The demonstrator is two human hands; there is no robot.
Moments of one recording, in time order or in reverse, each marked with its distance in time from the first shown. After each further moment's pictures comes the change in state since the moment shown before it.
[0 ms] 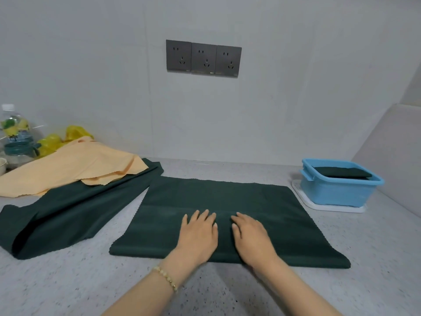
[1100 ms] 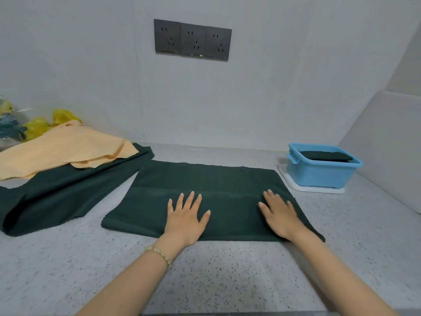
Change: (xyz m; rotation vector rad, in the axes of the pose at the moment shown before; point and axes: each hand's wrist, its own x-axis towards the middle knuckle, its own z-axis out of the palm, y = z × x) left_hand -0.007 -0.005 0.021 0.066 -0.106 -0.066; right_hand -0.013 0.095 -0.038 -0.066 -0.173 0.229
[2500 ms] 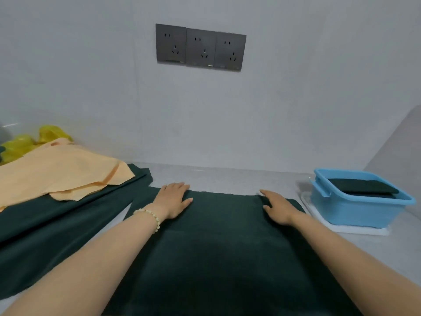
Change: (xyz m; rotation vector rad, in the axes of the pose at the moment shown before) left_hand 0.166 -0.077 -0.055 0.066 -0.037 0.102; right_hand 0.166 -0.015 -0.020 0.031 -0.079 -0.116
